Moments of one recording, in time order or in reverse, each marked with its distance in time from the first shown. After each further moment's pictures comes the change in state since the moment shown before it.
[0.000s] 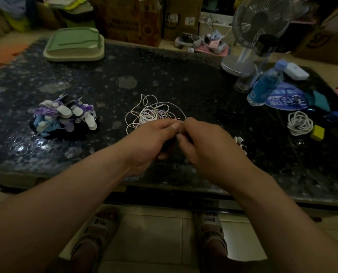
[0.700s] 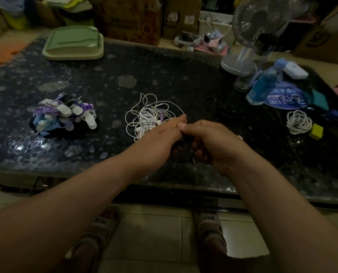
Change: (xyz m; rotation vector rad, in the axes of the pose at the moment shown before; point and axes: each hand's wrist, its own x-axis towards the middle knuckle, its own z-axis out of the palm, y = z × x) left_hand -0.017 0.007 0.014 0.240 0.069 0.049; right_hand 0.017 0.005 0.001 1.015 -0.099 0.762
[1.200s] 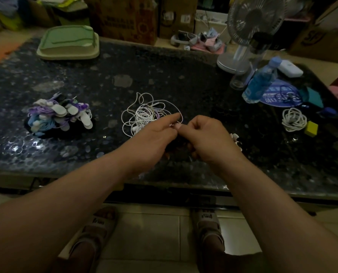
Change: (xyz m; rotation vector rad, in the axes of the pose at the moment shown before) left_hand 0.008 -0.003 0.000 -0.059 0.045 -0.022; right_hand 0.000 0.009 0.003 -0.184 0.147 -0.236
